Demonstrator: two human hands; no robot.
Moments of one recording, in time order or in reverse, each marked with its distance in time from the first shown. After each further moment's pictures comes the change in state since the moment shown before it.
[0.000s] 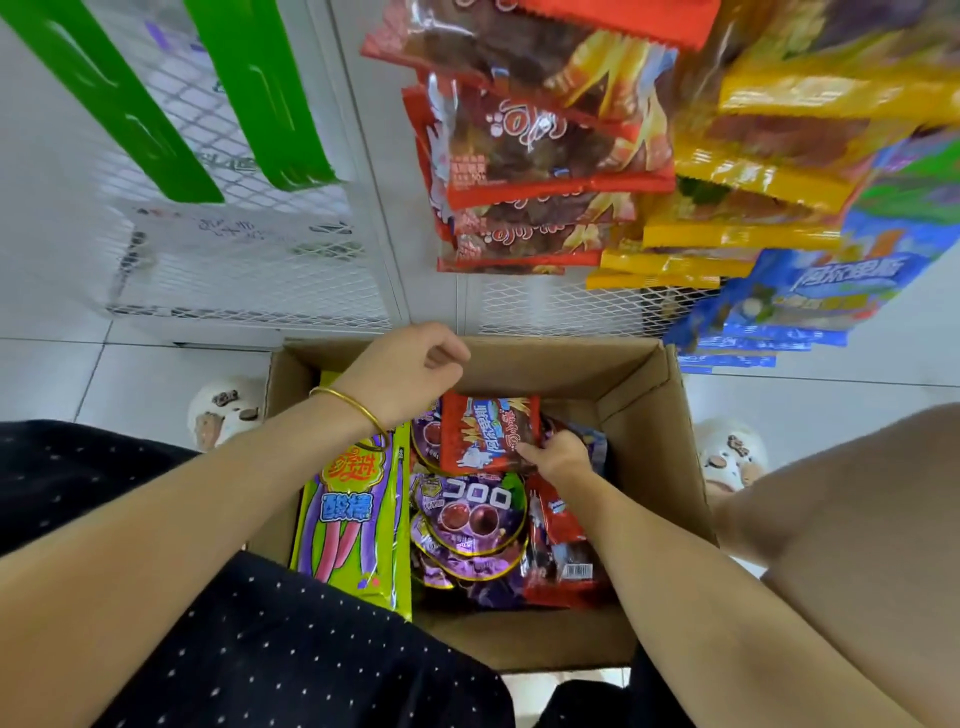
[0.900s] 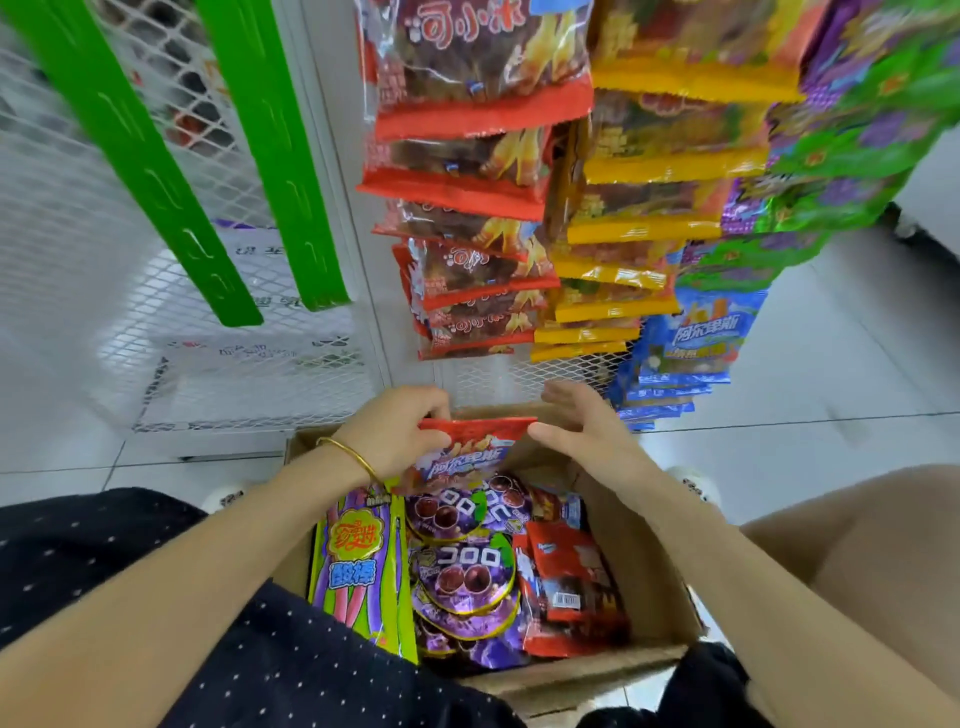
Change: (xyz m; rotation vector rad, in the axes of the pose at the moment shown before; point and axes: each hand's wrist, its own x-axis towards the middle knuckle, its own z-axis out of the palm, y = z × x) left_hand -0.040 0.034 -0.029 0.276 -0.021 0.280; right_hand -0.155 -0.038 -0.127 0.386 0.055 -0.695
